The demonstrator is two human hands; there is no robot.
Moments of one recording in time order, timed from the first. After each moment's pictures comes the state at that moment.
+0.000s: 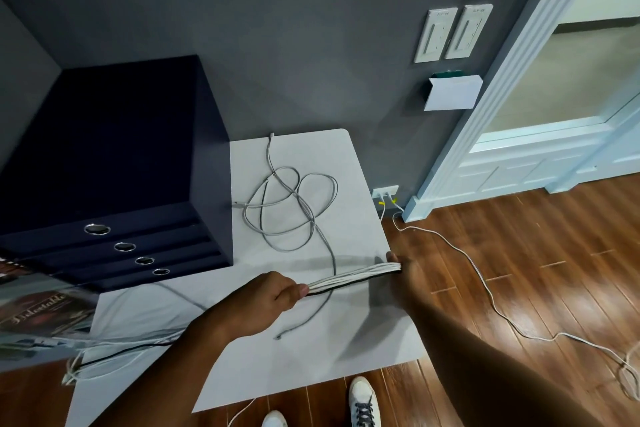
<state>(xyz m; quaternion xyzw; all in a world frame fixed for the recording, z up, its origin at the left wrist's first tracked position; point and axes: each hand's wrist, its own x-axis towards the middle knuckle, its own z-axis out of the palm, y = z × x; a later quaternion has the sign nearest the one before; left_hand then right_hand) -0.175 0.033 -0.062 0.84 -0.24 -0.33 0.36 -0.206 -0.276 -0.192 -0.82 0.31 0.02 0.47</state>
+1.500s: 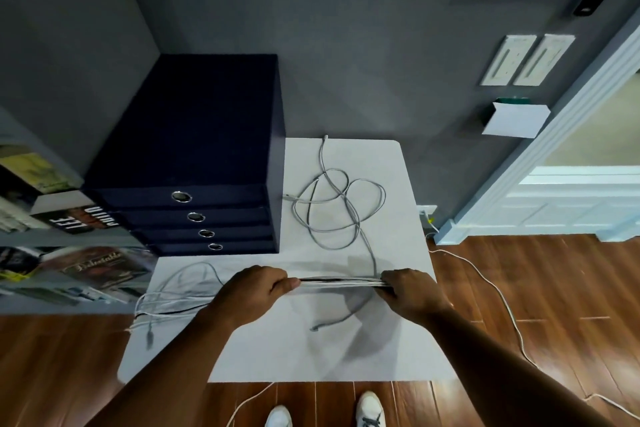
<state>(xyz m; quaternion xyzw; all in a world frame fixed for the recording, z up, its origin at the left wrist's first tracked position) -0.177 0.120 -0.104 0.94 -0.18 -0.14 0.27 -0.194 -0.217 -0.129 -0.98 -0.13 0.09 0.09</state>
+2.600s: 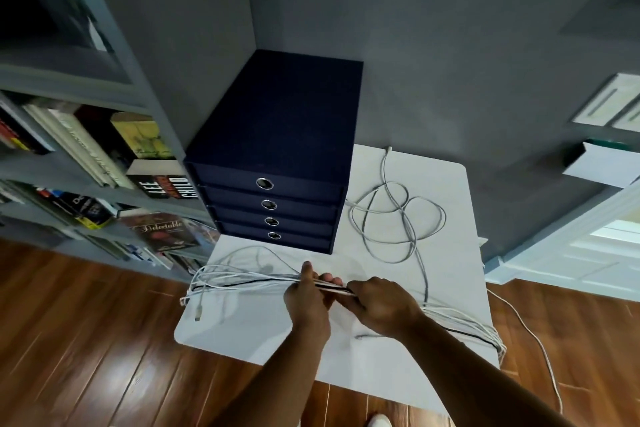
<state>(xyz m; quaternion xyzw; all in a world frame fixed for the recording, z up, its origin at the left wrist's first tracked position) -0.205 0.065 -0.095 0.35 0.45 0.03 0.82 -0.181 -0.069 -0.086 -0.94 -0.29 0.15 0.11</state>
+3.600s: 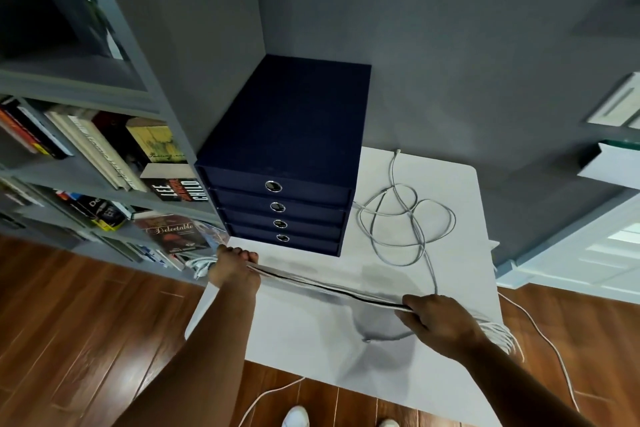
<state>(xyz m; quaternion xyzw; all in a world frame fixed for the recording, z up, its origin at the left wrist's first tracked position) -0.155 0.214 -0.104 0.21 0.48 0.22 0.82 -0.190 -0.158 -0.110 -0.95 -0.27 0.10 0.11</state>
